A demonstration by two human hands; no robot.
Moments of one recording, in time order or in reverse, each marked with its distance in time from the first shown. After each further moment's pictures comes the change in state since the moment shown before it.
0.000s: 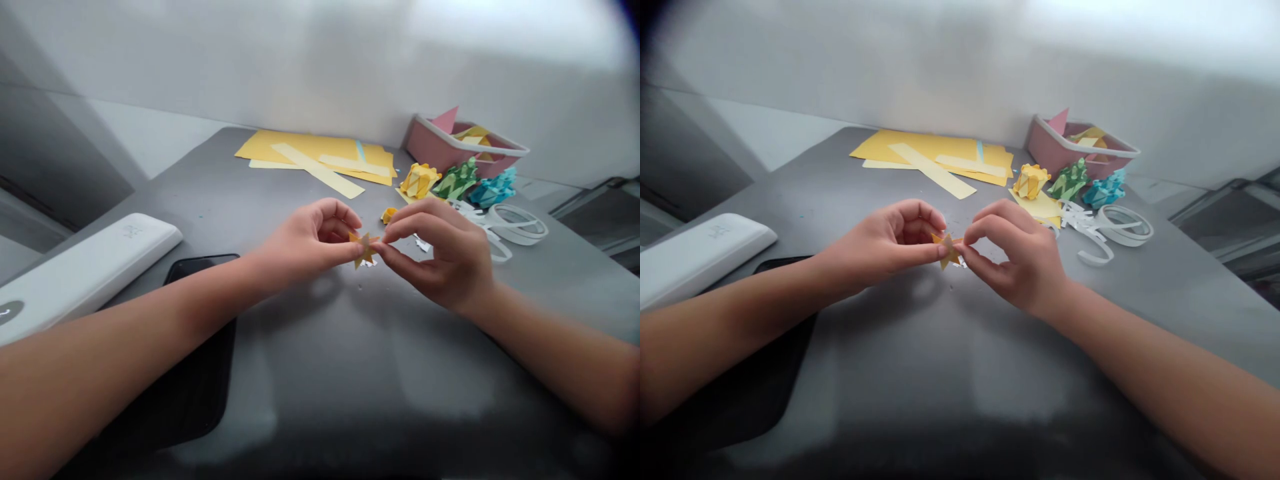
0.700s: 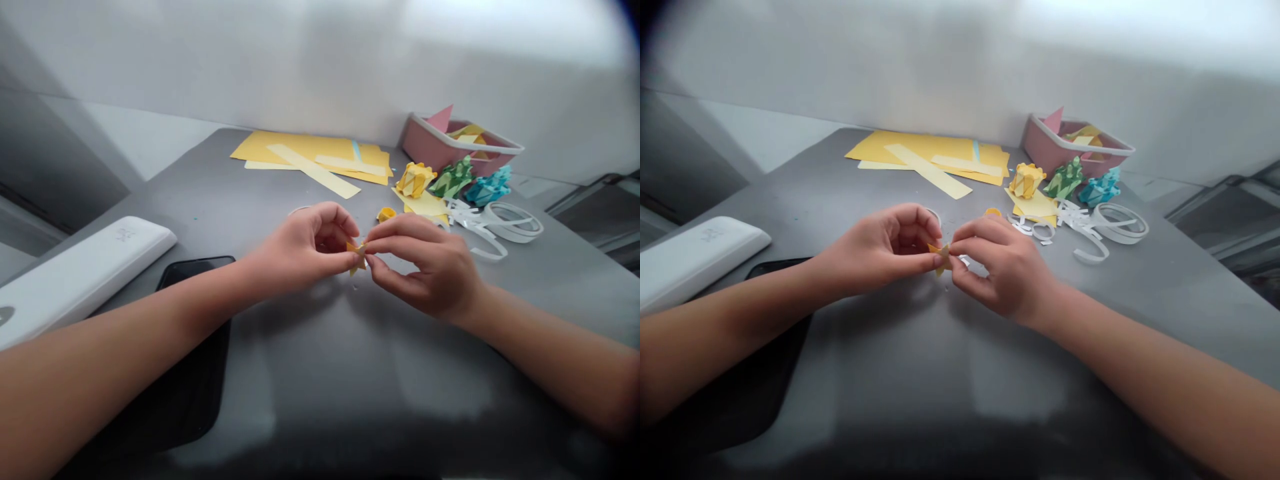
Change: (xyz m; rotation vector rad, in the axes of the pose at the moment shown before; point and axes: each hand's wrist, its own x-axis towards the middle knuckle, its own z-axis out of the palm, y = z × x) left_hand 0.002 -0.004 -0.001 0.070 -0.066 0.093; right_hand -0.001 -0.003 0.002 -0.073 -0.076 -0.185
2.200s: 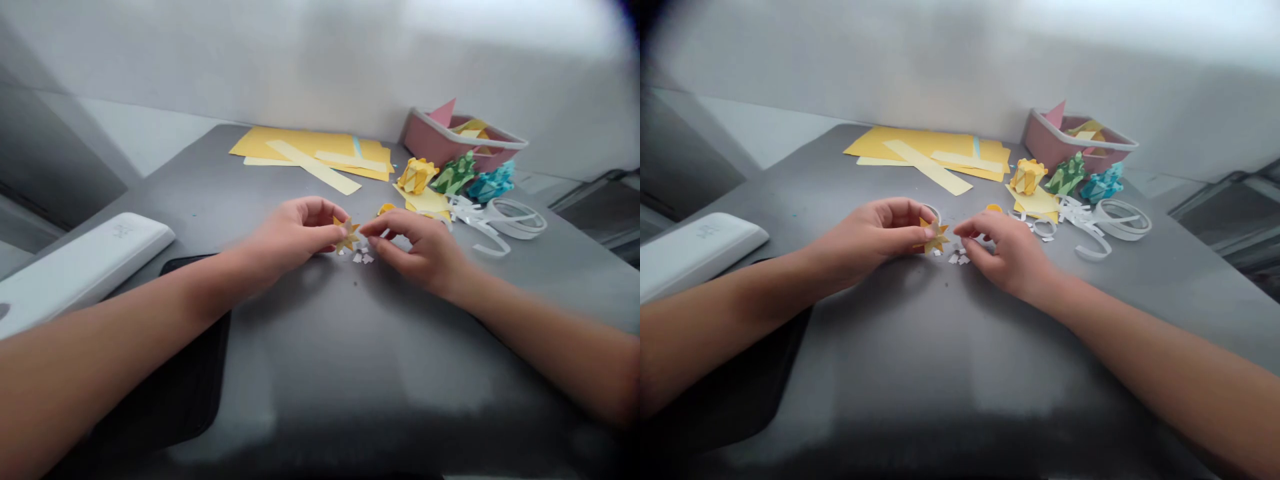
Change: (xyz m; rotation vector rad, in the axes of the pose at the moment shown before) left_hand 0.002 0.002 -0.002 -0.067 0.208 -0.213; right_hand -0.007 0.022 0.011 0.197 -0.152 0.404
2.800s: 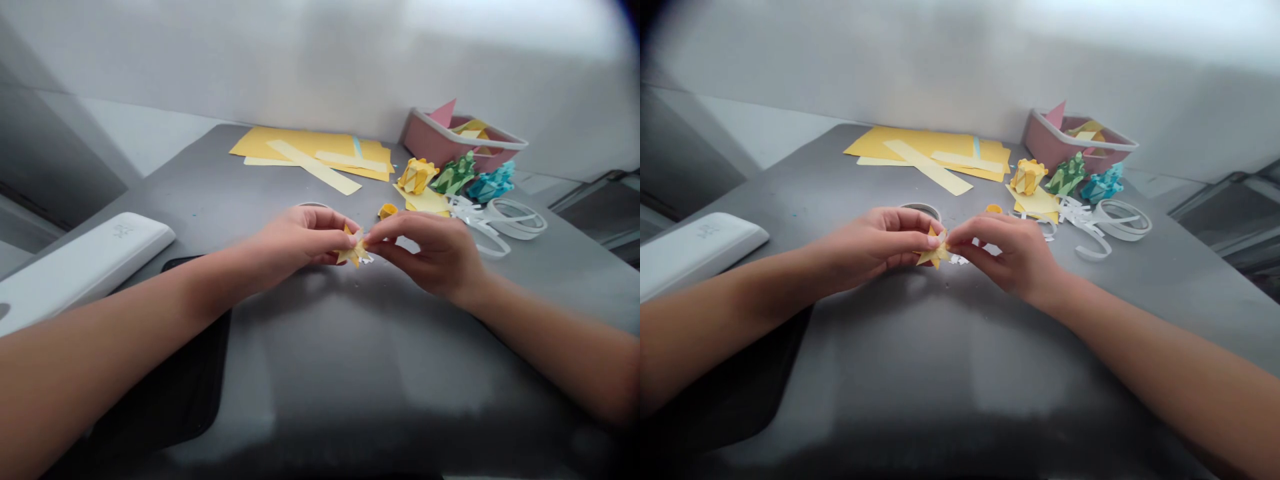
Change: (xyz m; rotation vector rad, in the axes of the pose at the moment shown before) left_hand 0.000 -0.001 -0.003 -0.148 -0.203 -0.064; right_hand -0.001 -0.010 -0.010 0.049 0.044 -0.228
